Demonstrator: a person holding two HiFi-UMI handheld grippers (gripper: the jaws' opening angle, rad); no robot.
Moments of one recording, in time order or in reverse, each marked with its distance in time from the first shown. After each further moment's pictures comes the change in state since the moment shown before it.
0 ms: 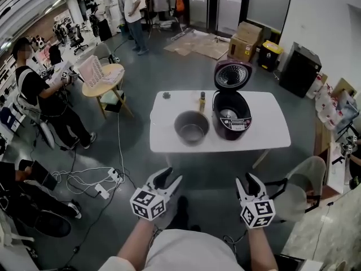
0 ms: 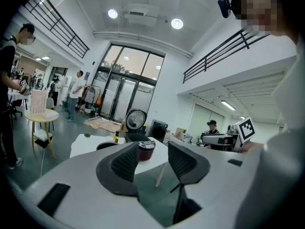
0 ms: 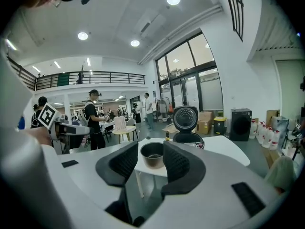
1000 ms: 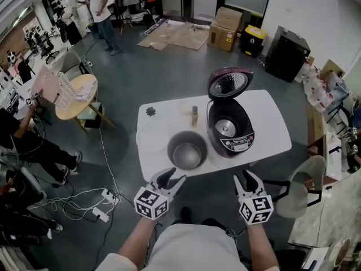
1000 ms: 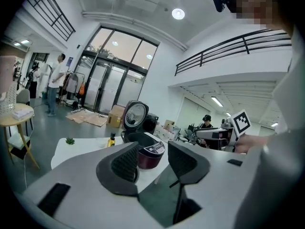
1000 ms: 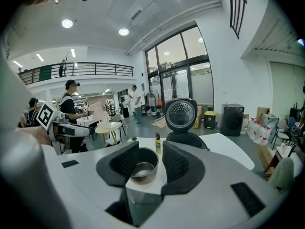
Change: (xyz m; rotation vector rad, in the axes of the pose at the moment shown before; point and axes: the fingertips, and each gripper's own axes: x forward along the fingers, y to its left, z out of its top) left arm 0.175 0.151 0.041 0.020 0.124 -0.200; right arm 0.206 -0.052 0.025 0.036 0.089 -0.145
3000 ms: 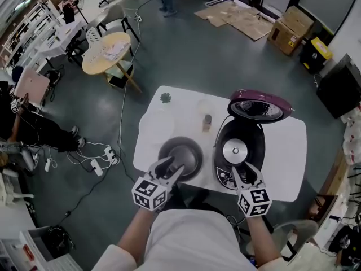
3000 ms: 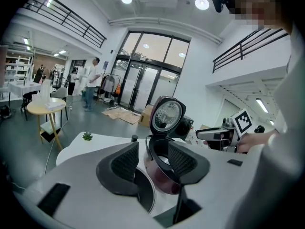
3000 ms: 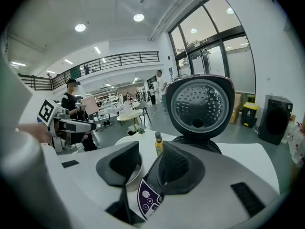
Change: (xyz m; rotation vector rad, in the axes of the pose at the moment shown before) left arm 0.160 0.077 0.028 -0.168 -0.017 0.430; right arm 0.224 -0.133 0.032 -0.107 0.177 0.430
